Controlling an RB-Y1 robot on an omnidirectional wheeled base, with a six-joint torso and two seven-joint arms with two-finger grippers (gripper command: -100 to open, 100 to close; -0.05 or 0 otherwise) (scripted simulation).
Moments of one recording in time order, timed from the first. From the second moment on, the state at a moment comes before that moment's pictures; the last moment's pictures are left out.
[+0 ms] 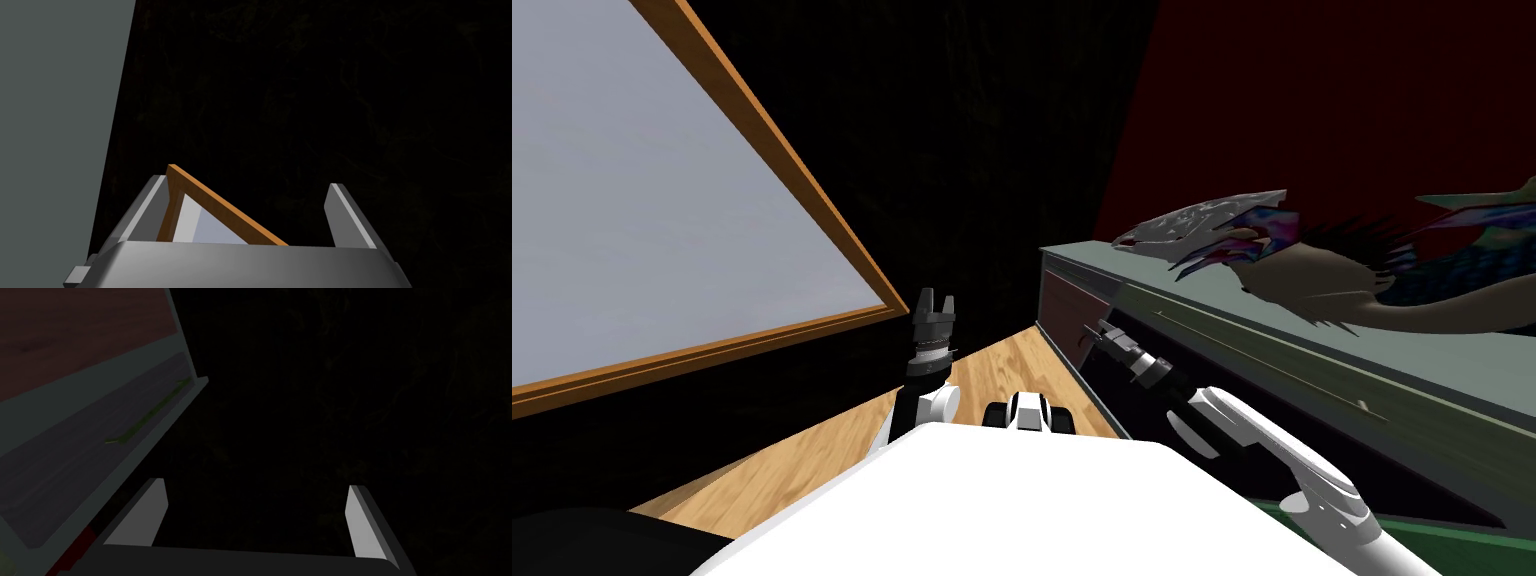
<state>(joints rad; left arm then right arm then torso) 0.49 0.01 -0.05 -2.22 0.06 -0.59 -0.11 0.45 -0.83 0.08 -2.13 0.49 -0.23 0.15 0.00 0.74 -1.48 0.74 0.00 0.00</state>
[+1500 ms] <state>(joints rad) 0.49 0.01 -0.05 -2.22 0.06 -0.59 -0.11 0.39 -1.22 0.10 -1.97 0.76 -0.11 0.29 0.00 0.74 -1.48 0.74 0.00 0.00</state>
